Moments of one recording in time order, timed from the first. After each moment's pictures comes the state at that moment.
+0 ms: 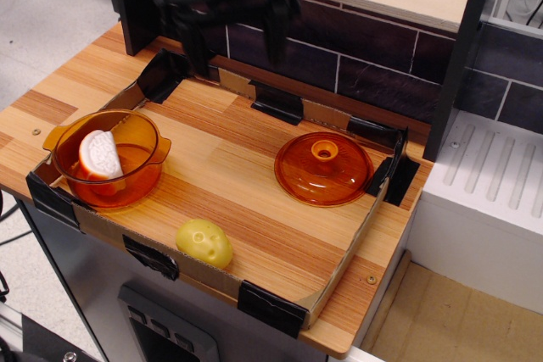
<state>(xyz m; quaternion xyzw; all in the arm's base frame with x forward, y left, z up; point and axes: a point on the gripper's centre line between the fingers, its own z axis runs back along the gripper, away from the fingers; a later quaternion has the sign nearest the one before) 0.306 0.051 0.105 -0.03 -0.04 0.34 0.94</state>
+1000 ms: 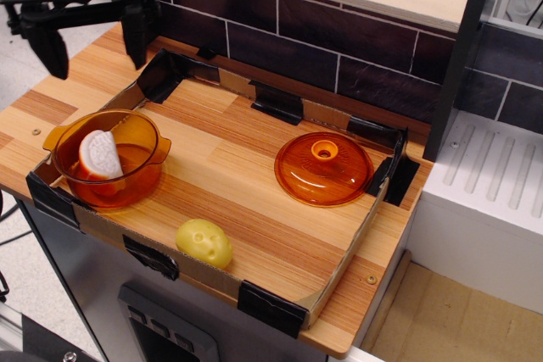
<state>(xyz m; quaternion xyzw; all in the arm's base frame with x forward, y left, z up) 0.239 0.135 0.111 0.01 -0.07 0.35 0.93</state>
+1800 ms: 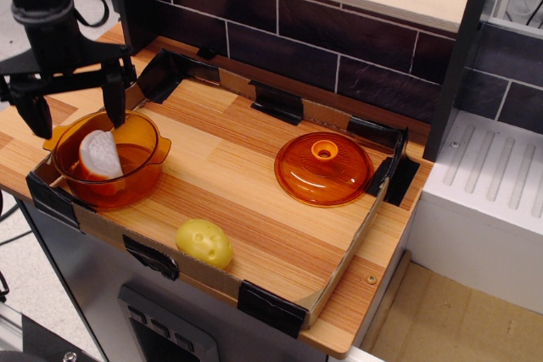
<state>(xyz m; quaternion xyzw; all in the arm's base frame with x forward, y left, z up) 0.229 0.148 0.054 0.03 -0.05 0.38 0.92</state>
